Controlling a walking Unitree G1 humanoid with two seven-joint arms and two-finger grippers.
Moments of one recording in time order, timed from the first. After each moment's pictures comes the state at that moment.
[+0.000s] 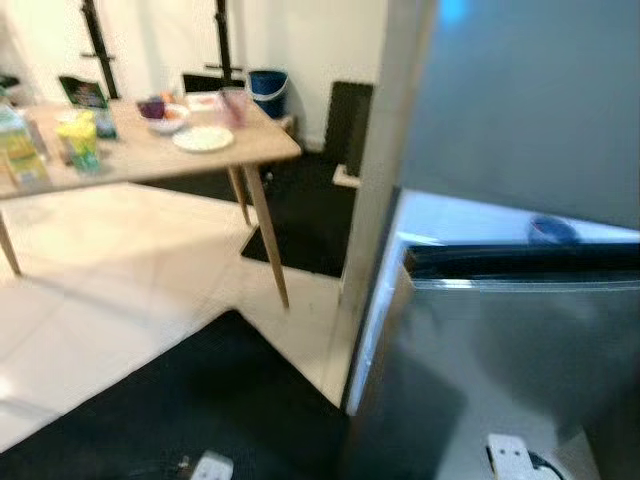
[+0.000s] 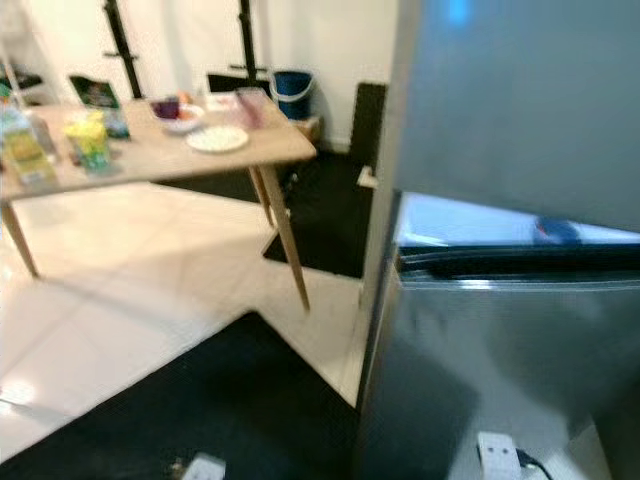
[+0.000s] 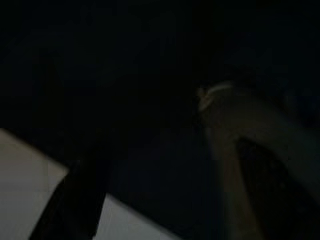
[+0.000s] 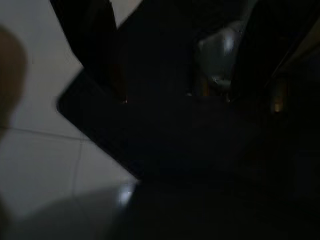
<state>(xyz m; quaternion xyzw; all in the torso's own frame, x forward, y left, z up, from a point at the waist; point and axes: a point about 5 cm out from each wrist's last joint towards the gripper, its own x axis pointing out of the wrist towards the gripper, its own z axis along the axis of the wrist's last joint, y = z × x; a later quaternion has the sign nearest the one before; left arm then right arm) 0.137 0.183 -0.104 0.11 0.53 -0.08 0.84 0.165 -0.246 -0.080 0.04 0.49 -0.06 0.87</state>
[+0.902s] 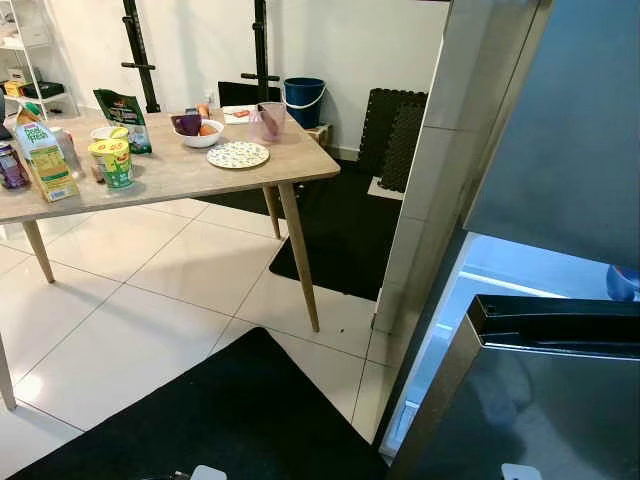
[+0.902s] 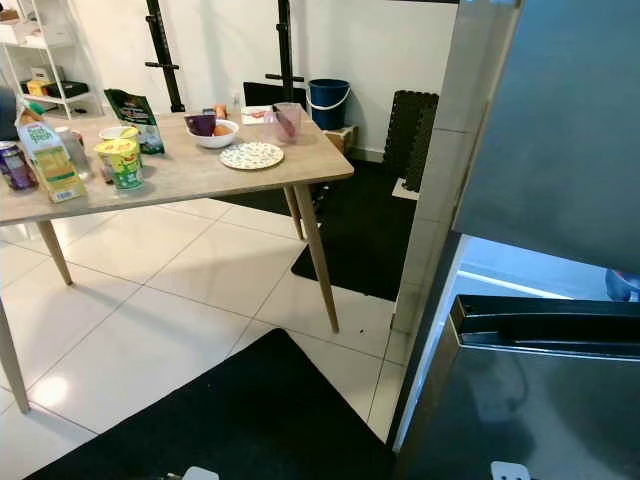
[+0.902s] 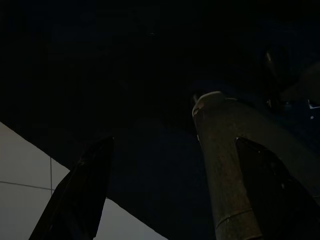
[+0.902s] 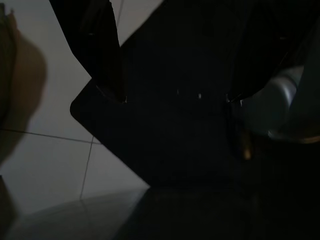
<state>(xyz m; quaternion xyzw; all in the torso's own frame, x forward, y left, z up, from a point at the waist) 0.133 0.178 -0.105 0.09 0.53 -0.08 0.84 0.135 -0.278 -0.083 0.01 0.53 -0.14 0.84</state>
